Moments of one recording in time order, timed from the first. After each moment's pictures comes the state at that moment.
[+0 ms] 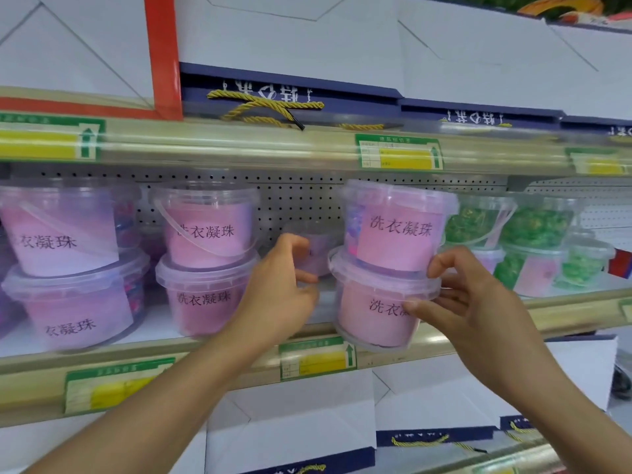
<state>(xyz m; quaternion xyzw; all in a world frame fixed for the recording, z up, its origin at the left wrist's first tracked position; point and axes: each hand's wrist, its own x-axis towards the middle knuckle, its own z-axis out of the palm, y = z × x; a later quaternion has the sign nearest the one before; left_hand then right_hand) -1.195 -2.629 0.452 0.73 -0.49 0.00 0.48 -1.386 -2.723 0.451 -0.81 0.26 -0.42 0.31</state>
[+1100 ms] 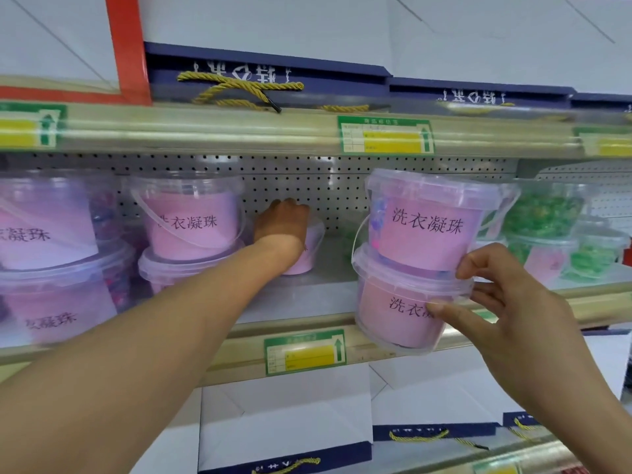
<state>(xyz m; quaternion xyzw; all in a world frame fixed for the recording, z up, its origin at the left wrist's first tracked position) -1.149 -2.720 0.491 0.87 -0.44 0.21 0.05 -1.414 -2.733 0.445 -0.81 0.29 -0.44 0.24</state>
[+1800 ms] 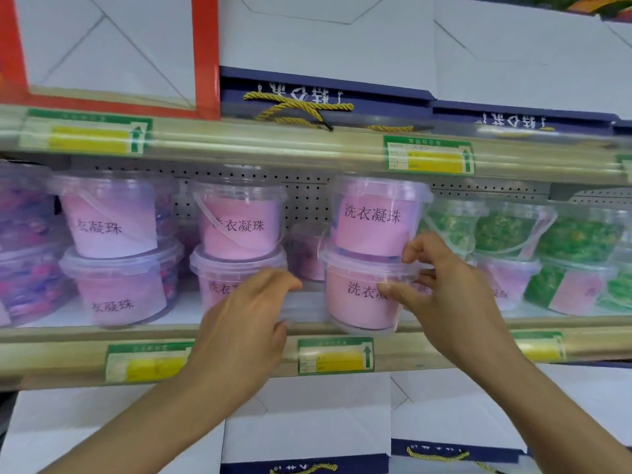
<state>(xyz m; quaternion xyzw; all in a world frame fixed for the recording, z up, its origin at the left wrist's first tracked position) -1.190 -2.565 0.424 0.76 -0.53 0.24 0.29 -1.344 -2.722 0.462 -0.85 0.23 -0.42 0.21</state>
